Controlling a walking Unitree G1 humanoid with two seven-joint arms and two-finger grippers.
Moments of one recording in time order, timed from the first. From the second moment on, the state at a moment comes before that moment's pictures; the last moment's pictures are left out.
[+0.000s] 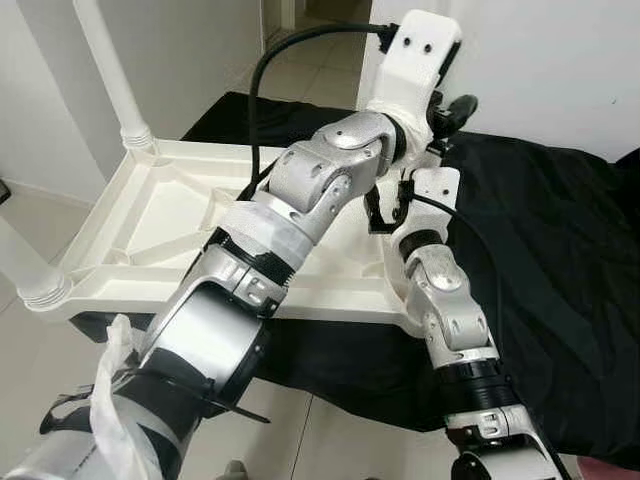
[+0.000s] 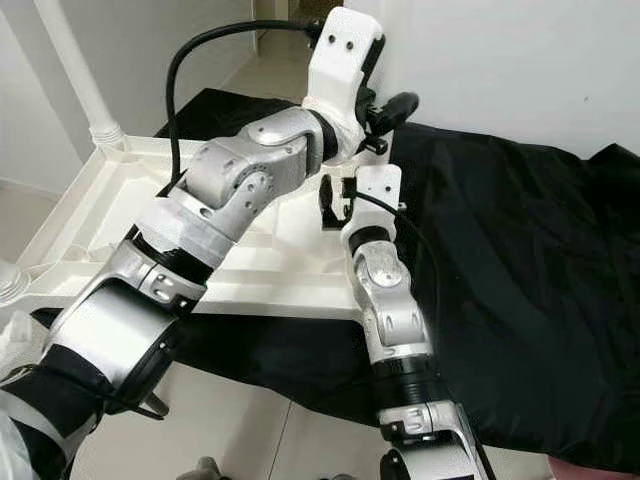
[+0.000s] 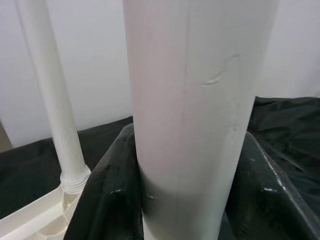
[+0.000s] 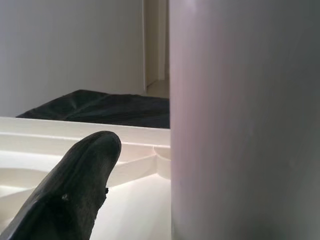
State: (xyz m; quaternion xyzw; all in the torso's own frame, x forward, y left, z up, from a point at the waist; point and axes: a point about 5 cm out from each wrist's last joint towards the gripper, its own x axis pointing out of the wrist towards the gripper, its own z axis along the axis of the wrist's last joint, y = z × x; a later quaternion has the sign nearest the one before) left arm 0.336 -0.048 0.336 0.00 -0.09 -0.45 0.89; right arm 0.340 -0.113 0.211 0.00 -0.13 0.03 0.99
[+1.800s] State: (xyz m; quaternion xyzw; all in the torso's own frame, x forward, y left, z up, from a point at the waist) left arm 0.313 -0.024 0.328 -0.03 -0.20 -0.42 0.88; right arm 0.340 -0.152 0.193 0.02 -0.09 -0.06 0.99
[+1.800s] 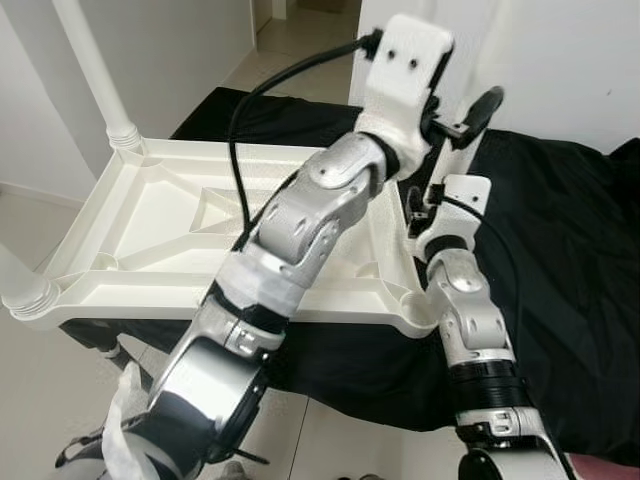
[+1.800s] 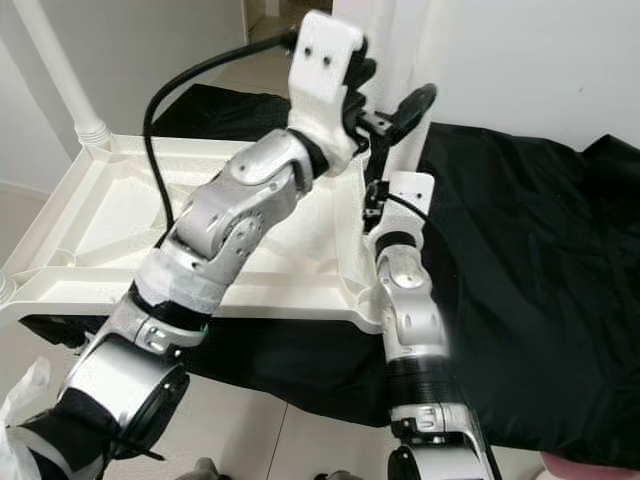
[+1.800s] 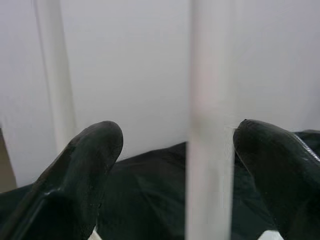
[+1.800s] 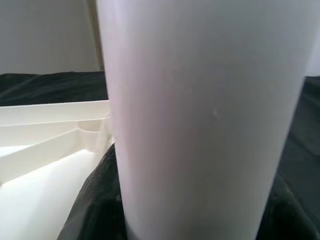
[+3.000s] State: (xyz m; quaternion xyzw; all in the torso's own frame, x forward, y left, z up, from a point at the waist) left arm 0.287 0.045 0.200 0.02 -0.08 -0.37 0.92; right arm 0.287 -0.148 0.179 0.03 -0.14 0.04 0.99
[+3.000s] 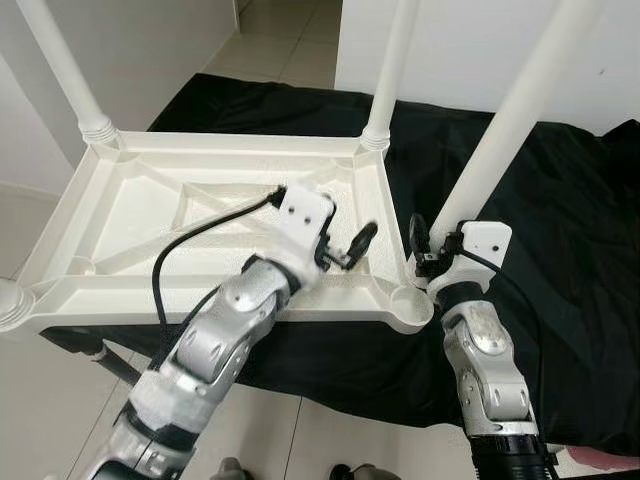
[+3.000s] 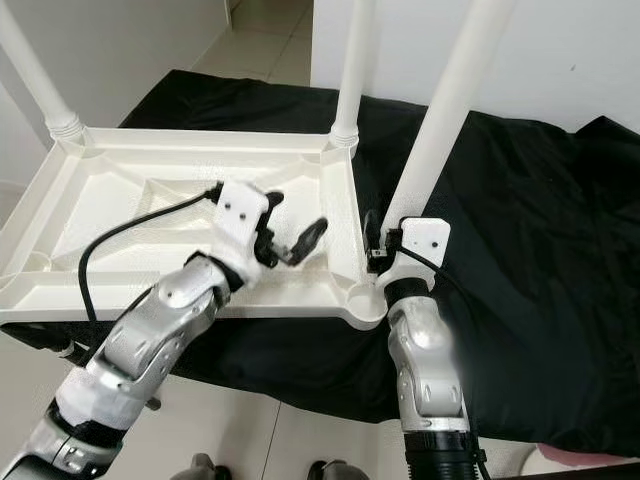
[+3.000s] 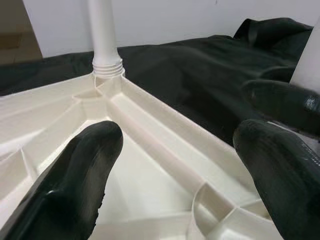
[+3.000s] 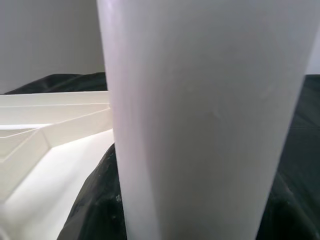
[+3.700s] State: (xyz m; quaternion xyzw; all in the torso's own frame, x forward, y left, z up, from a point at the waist) left arm 0.273 0.052 0.193 0.02 -0.04 -0.40 0.92; right arm 0.252 -0.148 0.167 0.03 -0.16 0.10 0.98
